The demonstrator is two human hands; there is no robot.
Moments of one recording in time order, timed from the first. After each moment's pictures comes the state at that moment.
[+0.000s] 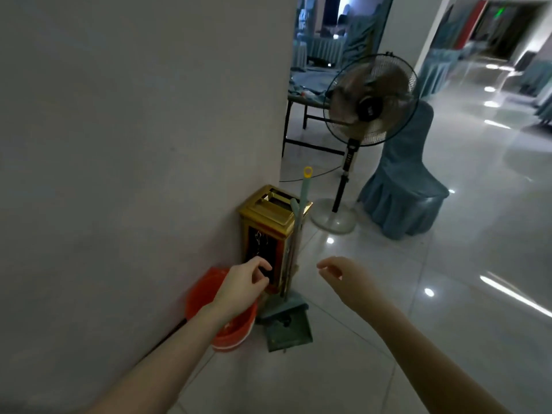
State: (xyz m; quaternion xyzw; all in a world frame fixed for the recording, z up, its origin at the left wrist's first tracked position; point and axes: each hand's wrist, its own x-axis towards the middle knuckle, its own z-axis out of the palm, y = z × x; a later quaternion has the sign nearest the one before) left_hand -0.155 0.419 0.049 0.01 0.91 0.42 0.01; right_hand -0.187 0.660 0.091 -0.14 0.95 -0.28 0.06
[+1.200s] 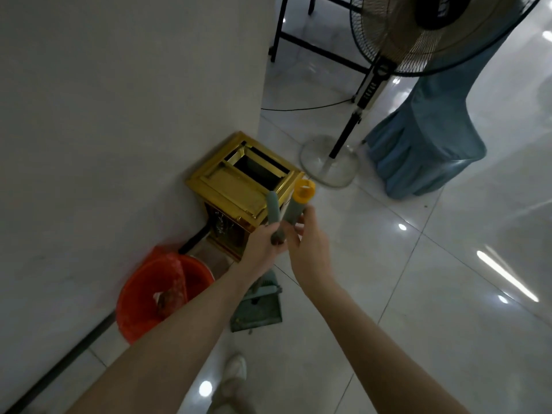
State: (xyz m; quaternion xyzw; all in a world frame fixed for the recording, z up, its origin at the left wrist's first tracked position) left_hand -0.559 0.499 -0.111 -0.08 0.84 0.52 0.11; right_hand -0.546 0.589 -0.019 0.00 0.90 -0.43 0.09
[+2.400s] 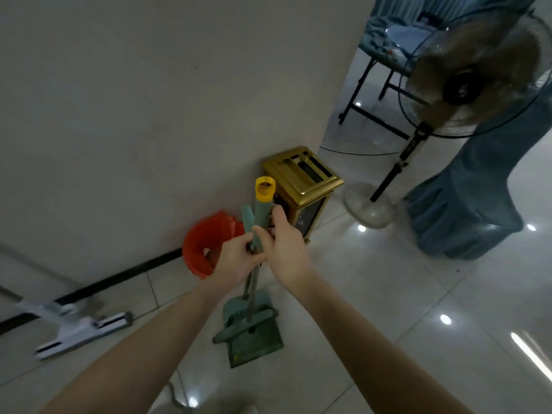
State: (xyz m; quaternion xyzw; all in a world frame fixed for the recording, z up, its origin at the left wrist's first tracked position) left_hand -0.200 0.528 0.001 -0.20 0.84 0.50 -0.09; right_hand -0.245 0.626 0.072 -0.30 0.85 -0.40 0.14
